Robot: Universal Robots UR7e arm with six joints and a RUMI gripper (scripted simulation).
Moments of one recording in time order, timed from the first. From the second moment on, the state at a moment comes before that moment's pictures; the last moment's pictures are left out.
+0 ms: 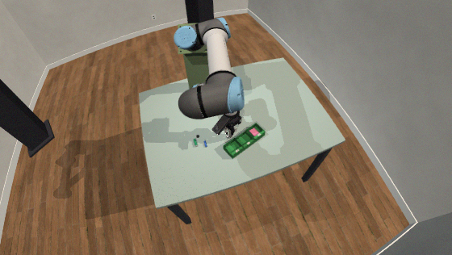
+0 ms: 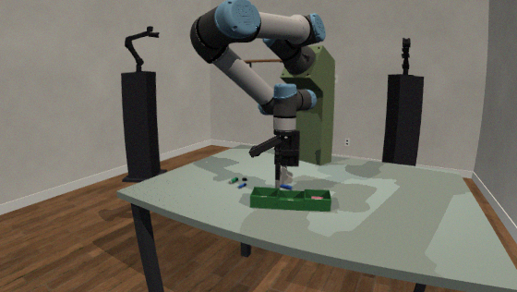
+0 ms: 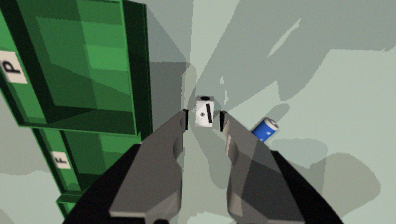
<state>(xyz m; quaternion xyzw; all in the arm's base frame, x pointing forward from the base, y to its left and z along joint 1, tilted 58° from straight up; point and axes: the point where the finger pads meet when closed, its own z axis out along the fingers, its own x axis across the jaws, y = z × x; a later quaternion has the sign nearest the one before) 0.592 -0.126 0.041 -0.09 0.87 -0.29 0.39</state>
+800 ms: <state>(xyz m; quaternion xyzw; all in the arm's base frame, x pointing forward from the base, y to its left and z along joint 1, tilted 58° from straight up) 0.592 -0.126 0.041 -0.09 0.87 -0.29 0.39</state>
